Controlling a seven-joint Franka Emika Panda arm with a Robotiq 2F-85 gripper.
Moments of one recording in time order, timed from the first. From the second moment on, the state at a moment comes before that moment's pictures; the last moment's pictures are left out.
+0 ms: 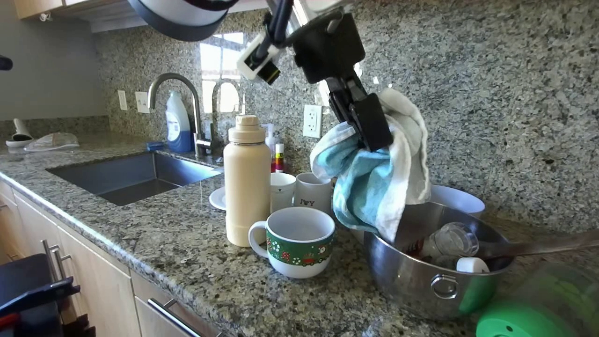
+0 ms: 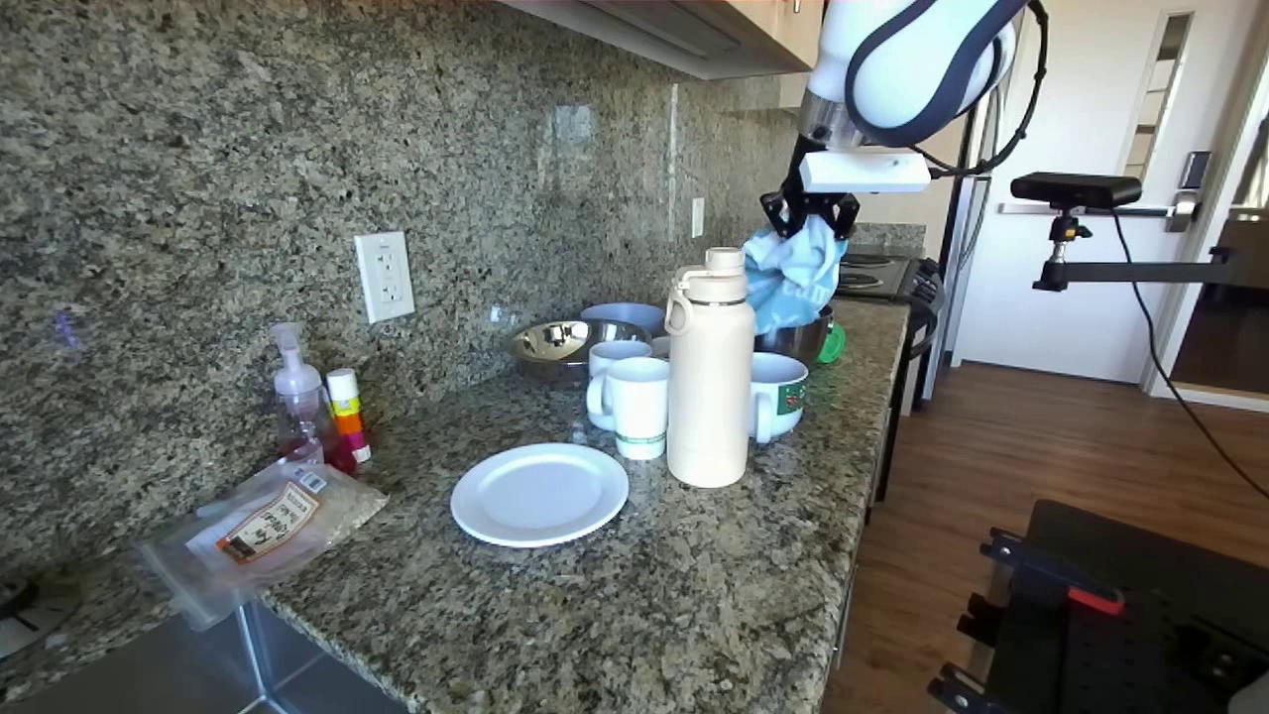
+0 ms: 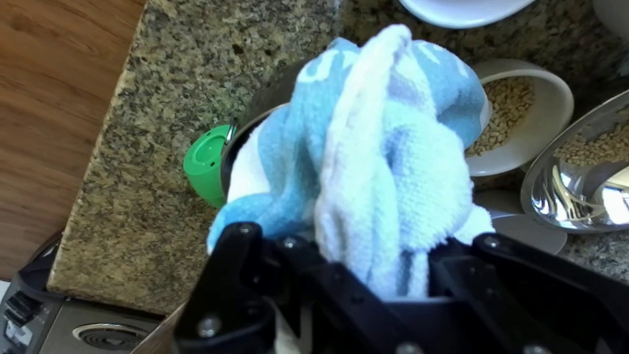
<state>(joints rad) -0.30 -0.09 -0.18 -2.43 -0.47 2.81 0.68</state>
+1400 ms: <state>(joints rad) -0.05 -0.23 -0.22 -2.40 -0.17 2.76 0.39</state>
